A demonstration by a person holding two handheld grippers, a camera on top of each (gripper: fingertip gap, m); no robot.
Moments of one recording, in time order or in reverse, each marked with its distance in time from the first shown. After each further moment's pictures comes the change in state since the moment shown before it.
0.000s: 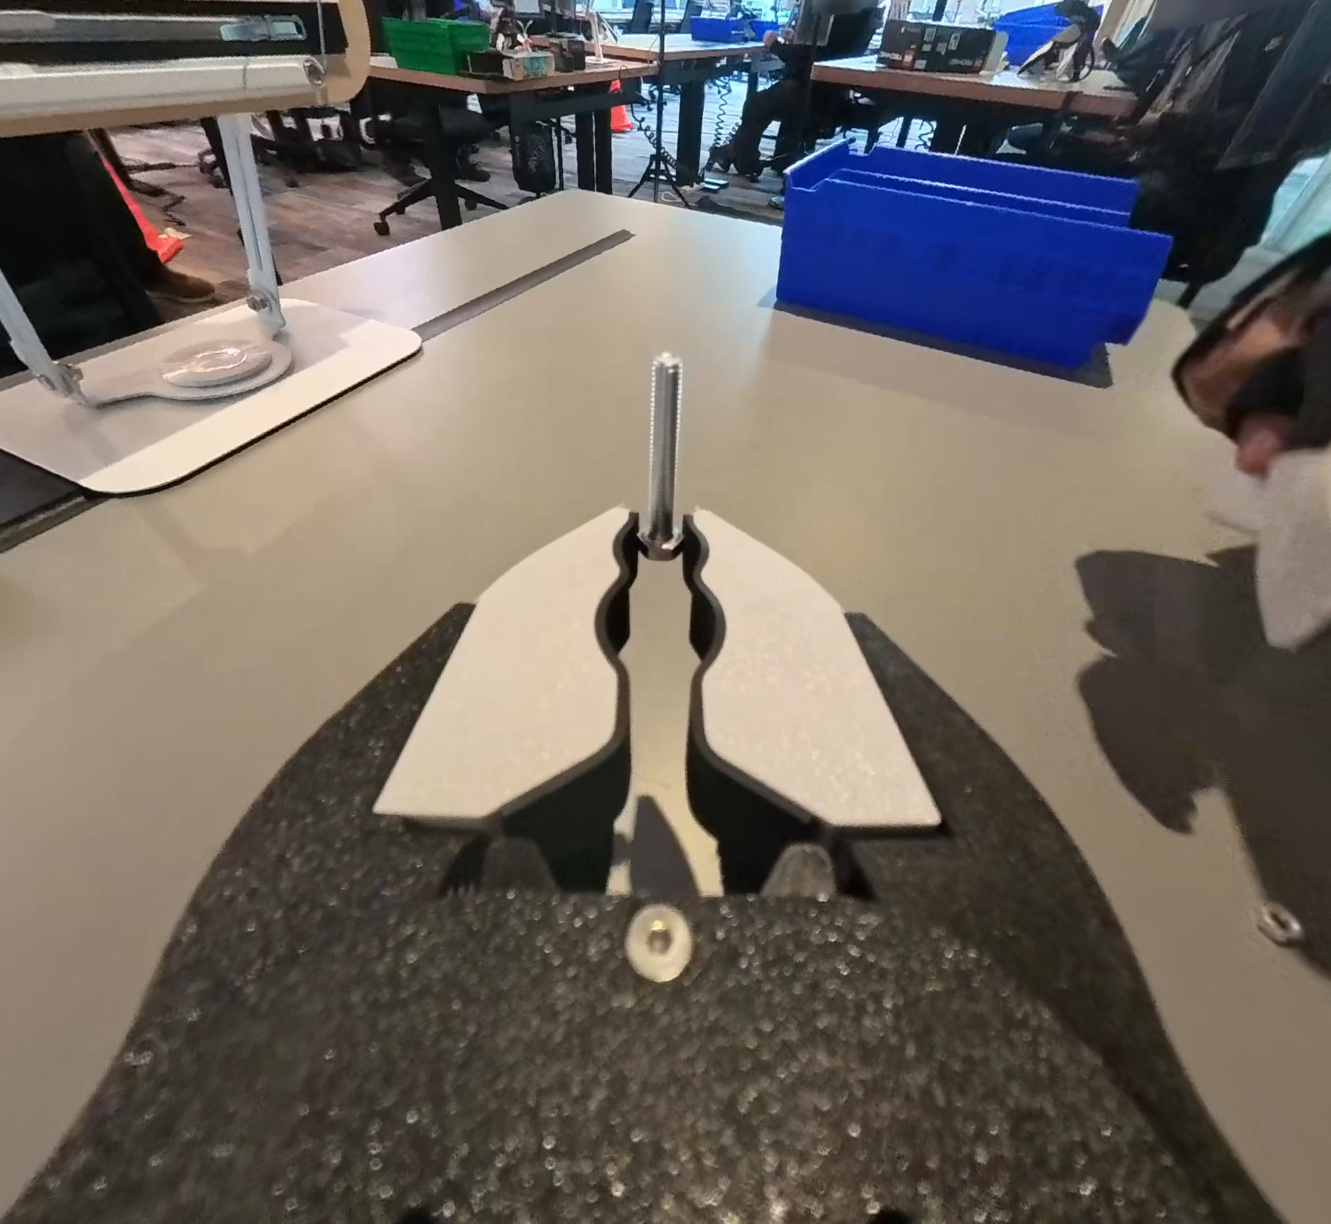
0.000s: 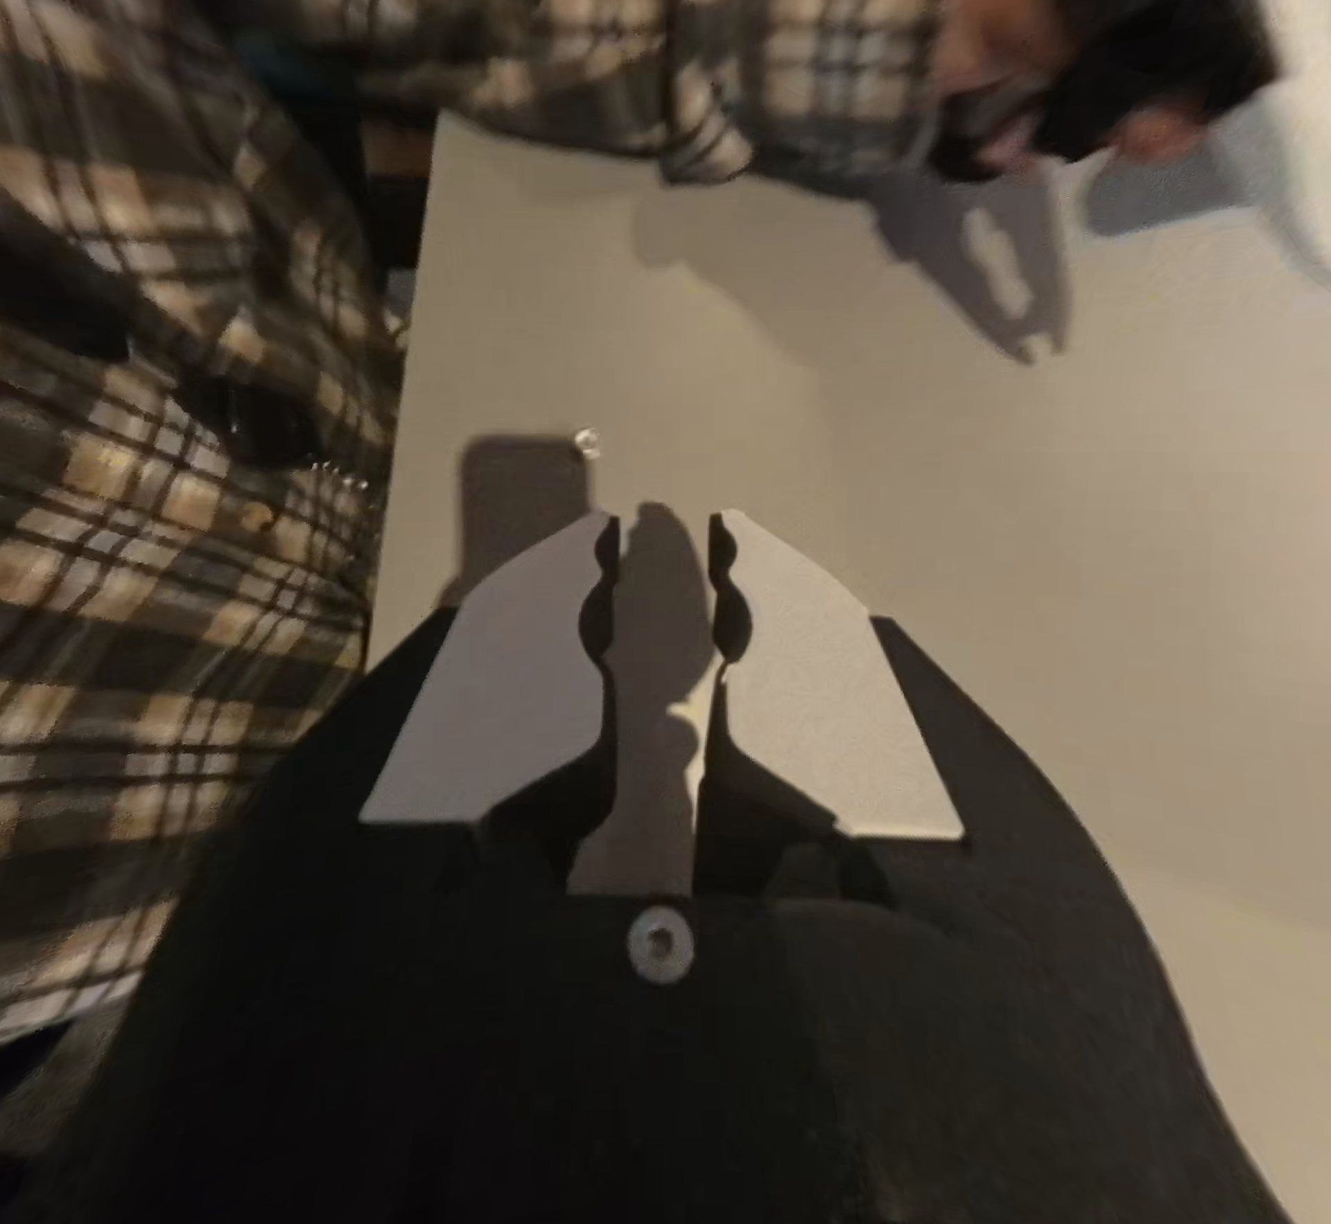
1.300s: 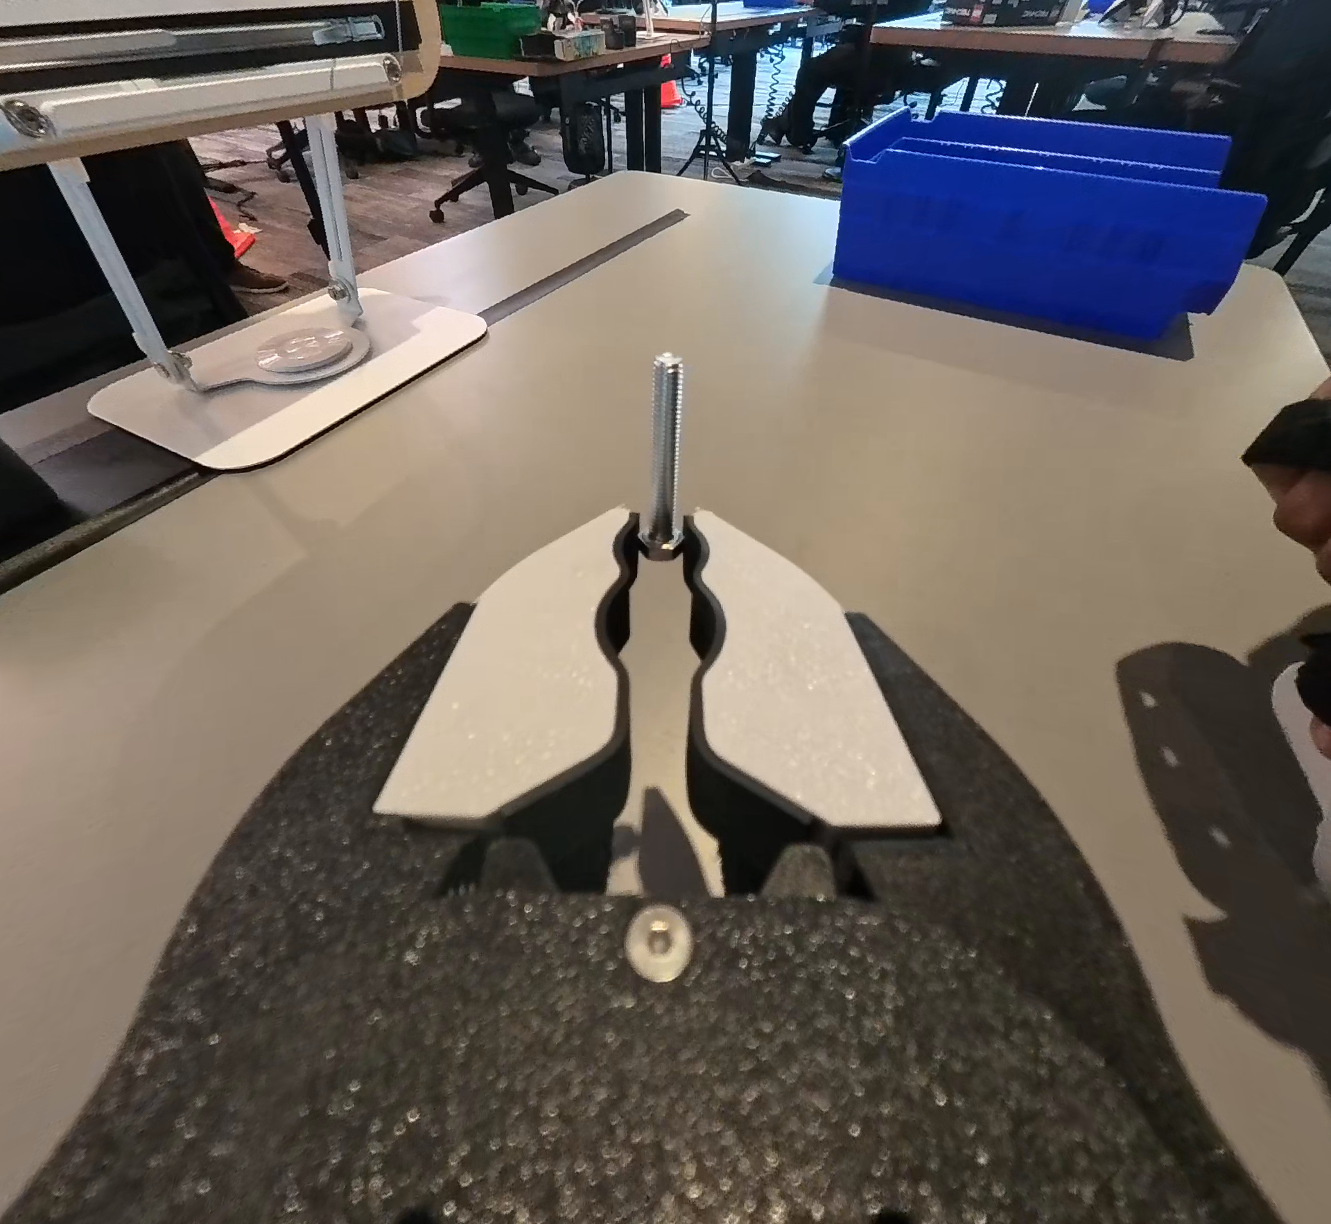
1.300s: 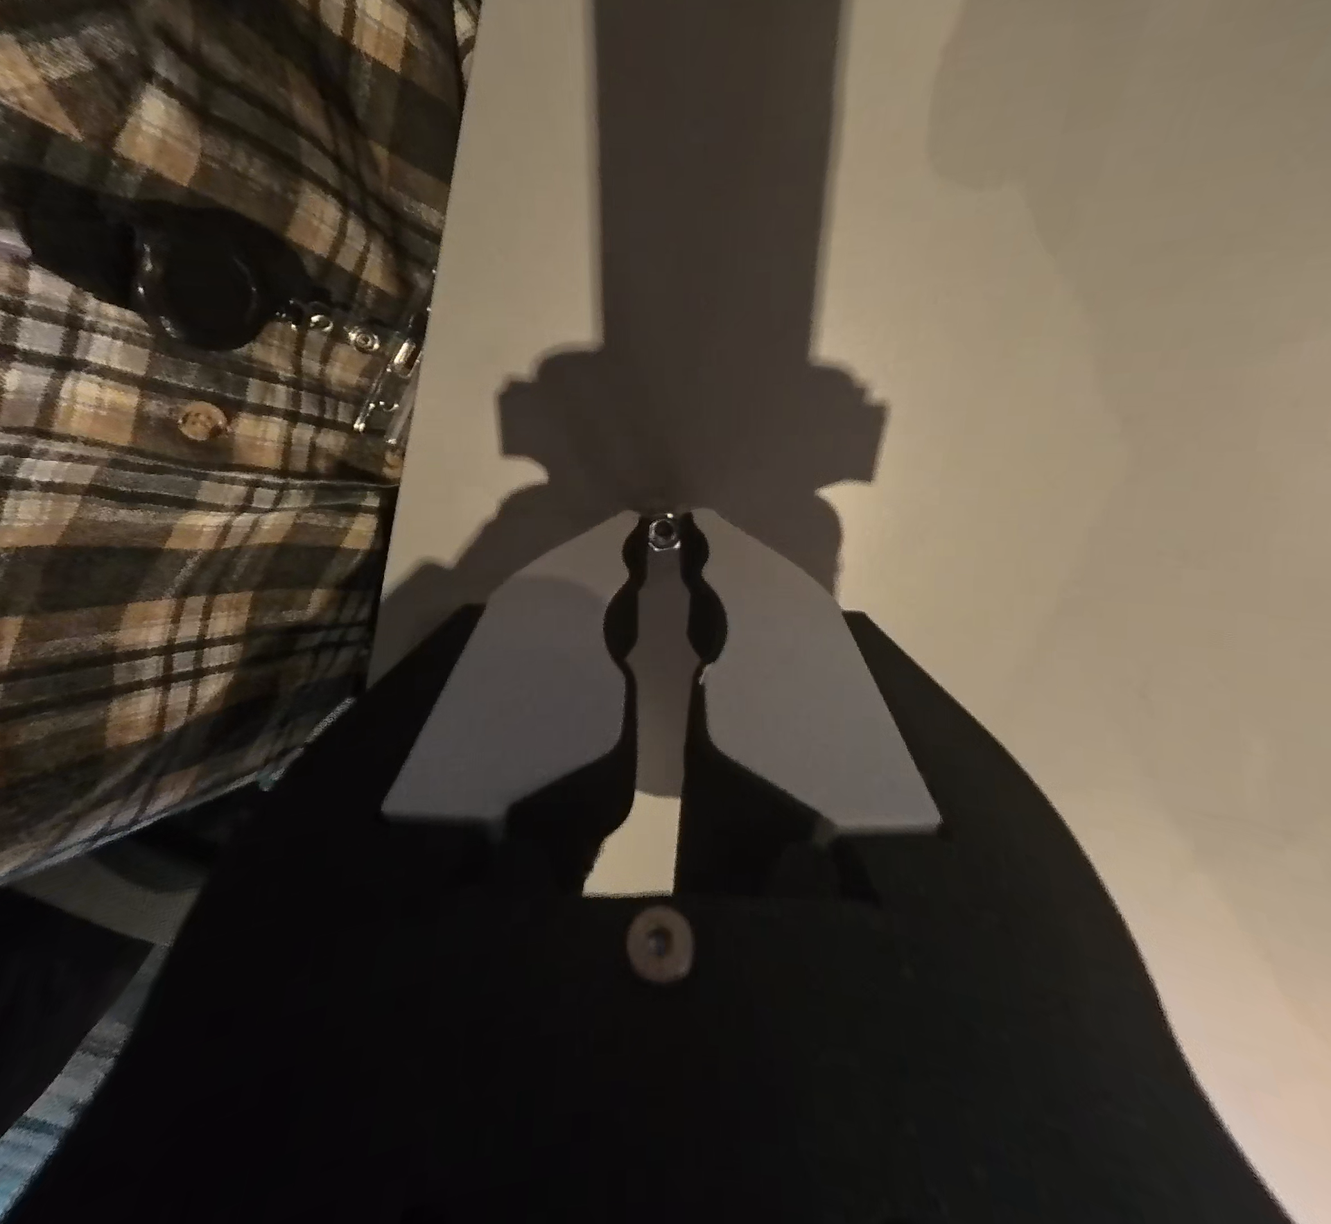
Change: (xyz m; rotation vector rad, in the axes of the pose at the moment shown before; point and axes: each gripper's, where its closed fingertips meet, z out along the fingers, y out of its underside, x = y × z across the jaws) left arm -0.018 0.001 -0.015 -0.029 -0.072 0.037; right arm -0.030 0.015 0.083 -0.557 -0.308 -0.188
